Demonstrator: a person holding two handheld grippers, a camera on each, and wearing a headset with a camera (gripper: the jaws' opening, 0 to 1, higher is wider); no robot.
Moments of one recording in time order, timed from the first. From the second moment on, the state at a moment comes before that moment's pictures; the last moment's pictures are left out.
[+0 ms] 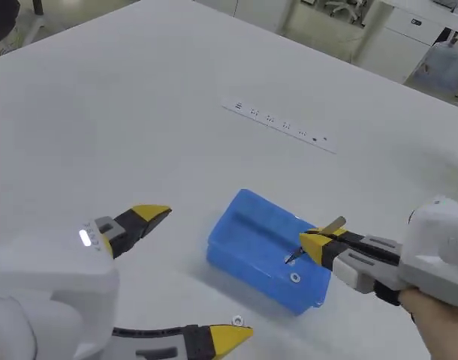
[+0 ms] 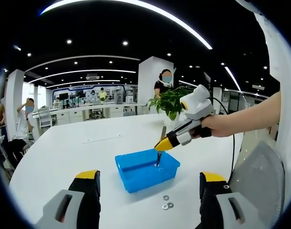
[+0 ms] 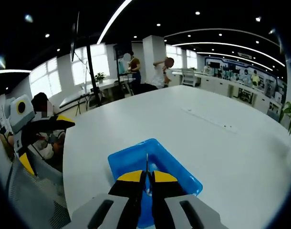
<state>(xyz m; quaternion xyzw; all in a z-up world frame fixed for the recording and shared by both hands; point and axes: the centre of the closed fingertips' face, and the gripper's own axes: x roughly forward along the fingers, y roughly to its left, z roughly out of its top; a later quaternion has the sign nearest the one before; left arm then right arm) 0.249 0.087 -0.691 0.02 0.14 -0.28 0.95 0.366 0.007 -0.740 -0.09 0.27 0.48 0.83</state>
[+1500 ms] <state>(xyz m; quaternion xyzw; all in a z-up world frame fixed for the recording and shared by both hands) 0.248 0.084 -0.695 0.03 0.14 -0.29 0.95 0.346 0.012 -0.712 -0.05 0.24 0.49 0.84</state>
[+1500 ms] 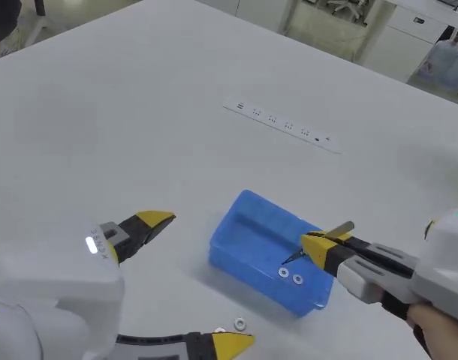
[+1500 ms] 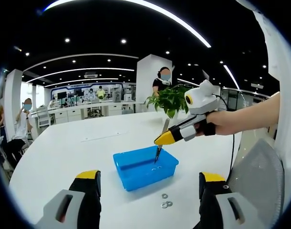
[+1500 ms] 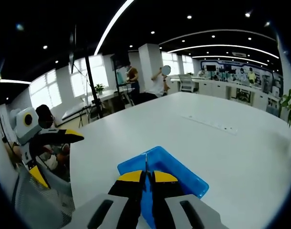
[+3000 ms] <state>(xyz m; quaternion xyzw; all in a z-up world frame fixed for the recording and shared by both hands) 0.246 0.081 -0.699 0.04 0.15 -0.30 0.94 0.254 0.046 -0.772 -0.05 0.32 0.56 0.76</state>
